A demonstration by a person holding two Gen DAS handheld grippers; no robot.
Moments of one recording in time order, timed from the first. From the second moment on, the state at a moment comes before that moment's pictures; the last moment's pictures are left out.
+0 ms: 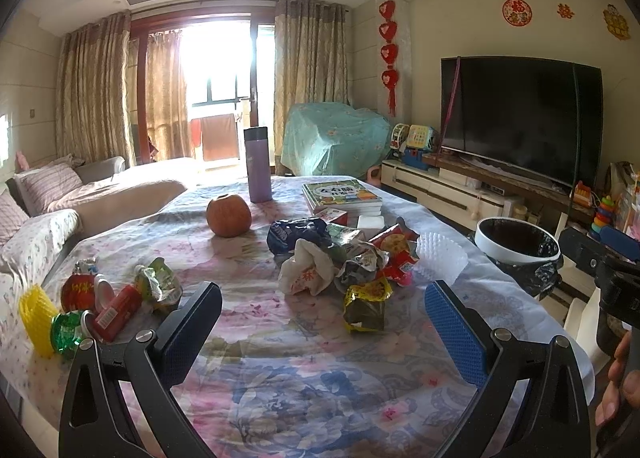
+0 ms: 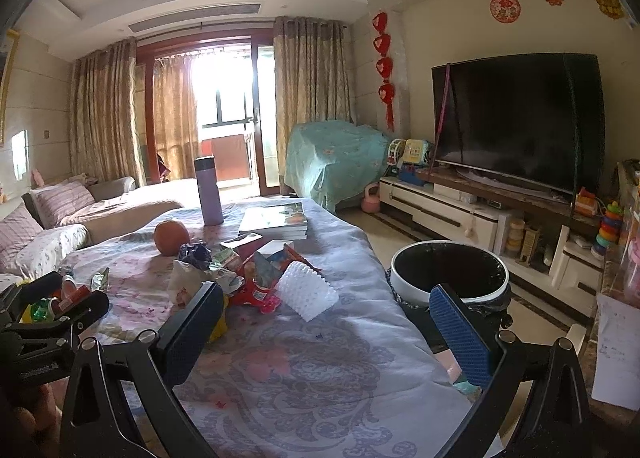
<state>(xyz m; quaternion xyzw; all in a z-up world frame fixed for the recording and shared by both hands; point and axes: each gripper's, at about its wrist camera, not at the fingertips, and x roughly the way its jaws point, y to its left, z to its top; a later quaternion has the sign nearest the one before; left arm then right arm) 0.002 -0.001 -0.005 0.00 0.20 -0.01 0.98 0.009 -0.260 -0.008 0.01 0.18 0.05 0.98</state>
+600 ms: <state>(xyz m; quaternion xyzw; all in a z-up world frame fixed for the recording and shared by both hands) 0.004 -0.002 -0.006 0.00 0.20 -0.01 0.98 0.012 -0.260 -0.011 0.02 0.18 0.06 0.98</state>
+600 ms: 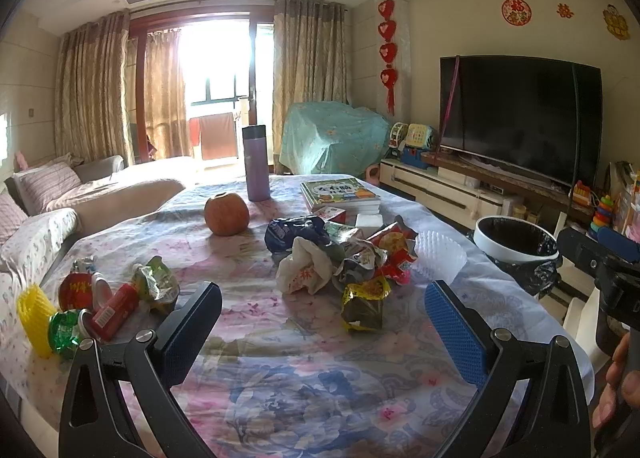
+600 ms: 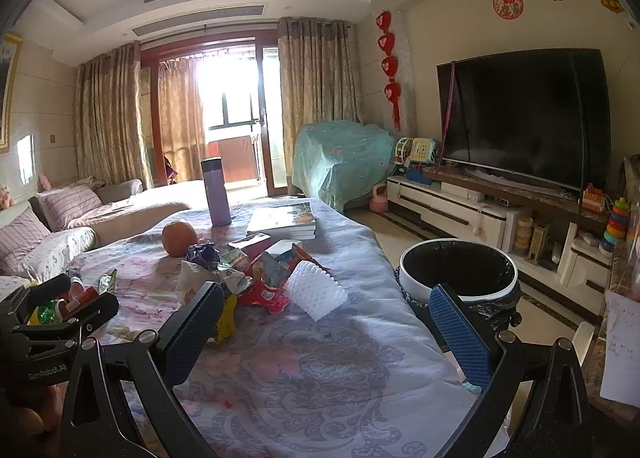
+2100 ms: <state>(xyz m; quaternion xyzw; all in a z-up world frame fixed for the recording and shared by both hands) 0.134 -0.024 -0.053 0.00 0.32 -0.04 0.95 0.153 -0.277 -0.090 0.11 0.36 0.12 0.92</state>
